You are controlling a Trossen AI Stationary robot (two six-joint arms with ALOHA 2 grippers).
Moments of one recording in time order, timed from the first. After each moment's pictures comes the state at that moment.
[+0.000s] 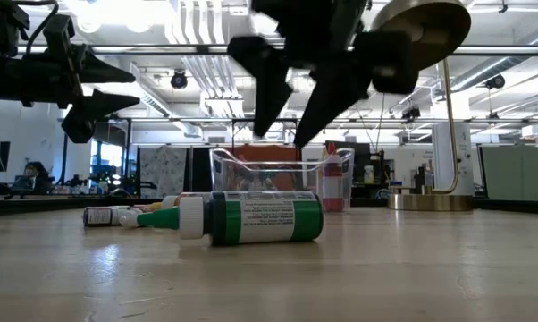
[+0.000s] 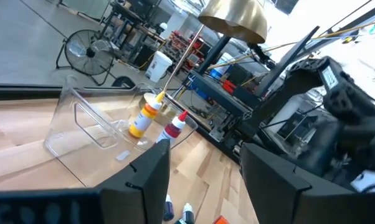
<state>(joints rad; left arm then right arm) 0.15 0.05 0.01 0.05 -0.20 -0.60 0.23 1.99 1.57 -0.72 0.06 -0.69</state>
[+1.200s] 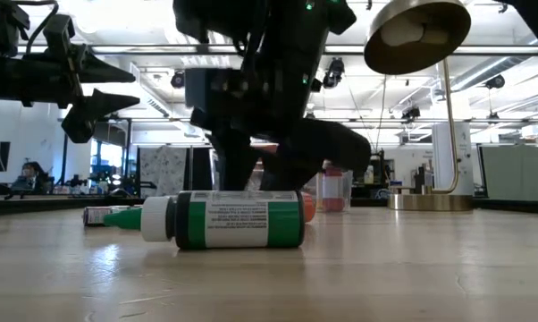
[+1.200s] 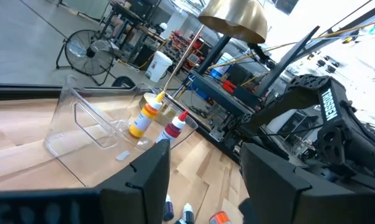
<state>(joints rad) 0.15 0.05 0.01 0.05 -0.20 -0.60 0.23 2.29 1.79 -0.78 0.17 -0.55</state>
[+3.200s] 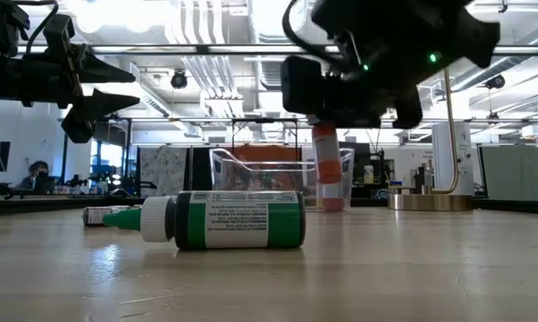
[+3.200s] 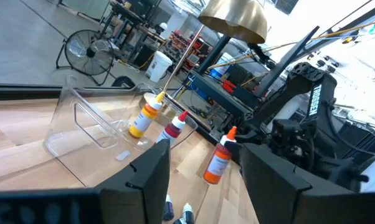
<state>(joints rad) 0.15 0.05 0.01 0.05 -0.20 -0.60 0.34 1.92 1.11 -0.33 1.37 1.24</state>
